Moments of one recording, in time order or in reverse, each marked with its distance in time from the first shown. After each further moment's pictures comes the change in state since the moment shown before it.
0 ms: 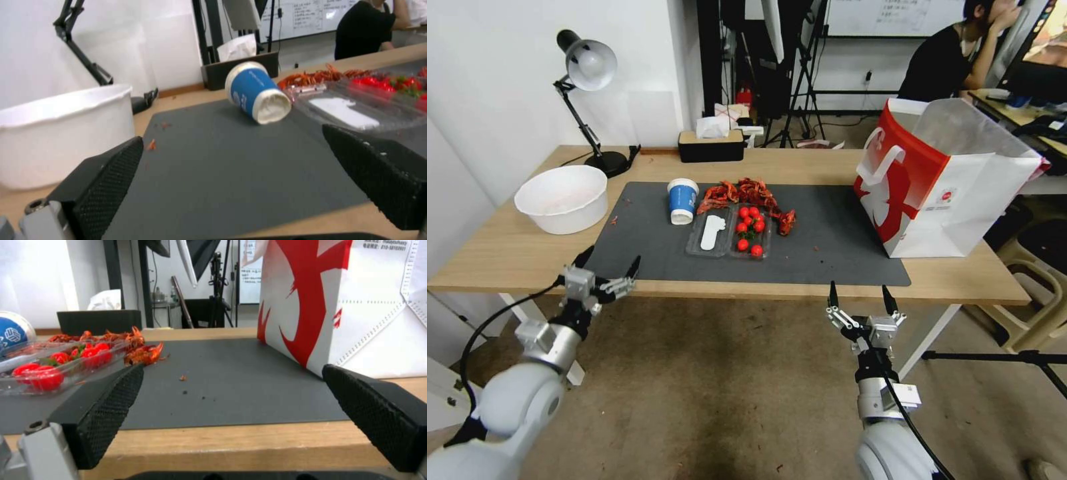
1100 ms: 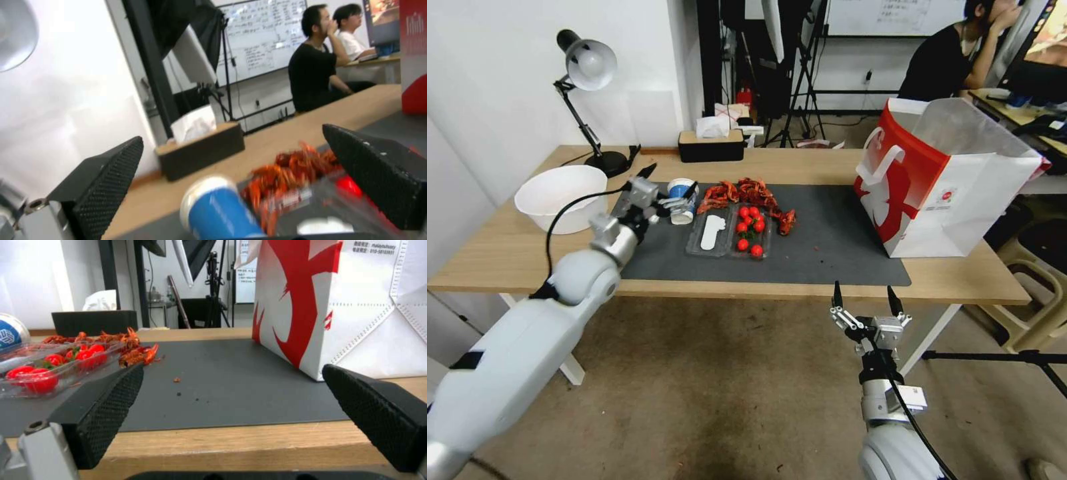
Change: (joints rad) left arm -0.630 0.163 0.414 0.183 -0.092 0.064 -0.018; right arm -0.015 0.010 0.015 0.019 -0.004 -0.011 -0.001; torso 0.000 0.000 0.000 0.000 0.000
